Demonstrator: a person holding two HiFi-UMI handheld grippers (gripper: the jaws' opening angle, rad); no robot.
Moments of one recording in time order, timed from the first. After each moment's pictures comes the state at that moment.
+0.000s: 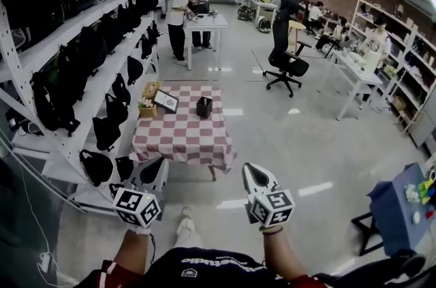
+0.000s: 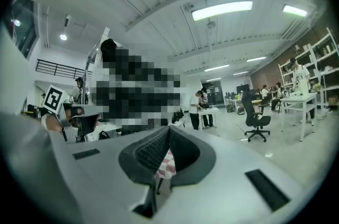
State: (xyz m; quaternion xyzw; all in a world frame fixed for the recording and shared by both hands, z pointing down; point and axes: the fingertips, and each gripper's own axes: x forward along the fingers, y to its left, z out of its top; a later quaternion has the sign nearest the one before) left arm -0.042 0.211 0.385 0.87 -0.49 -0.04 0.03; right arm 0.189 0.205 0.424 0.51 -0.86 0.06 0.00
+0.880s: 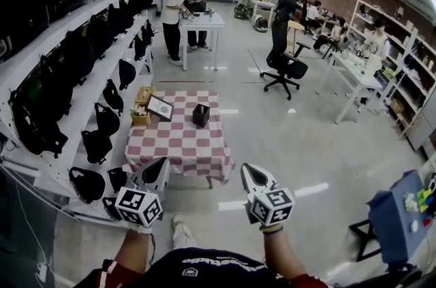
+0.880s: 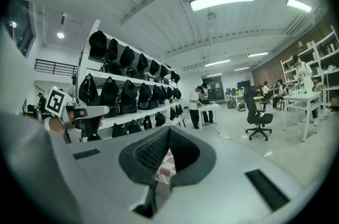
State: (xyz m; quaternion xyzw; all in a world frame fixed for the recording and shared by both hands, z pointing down) left arm -0.038 0.106 0.403 0.87 -0.49 -0.03 0.04; right arm 0.186 0.107 0.433 0.51 -0.86 0.08 0.03
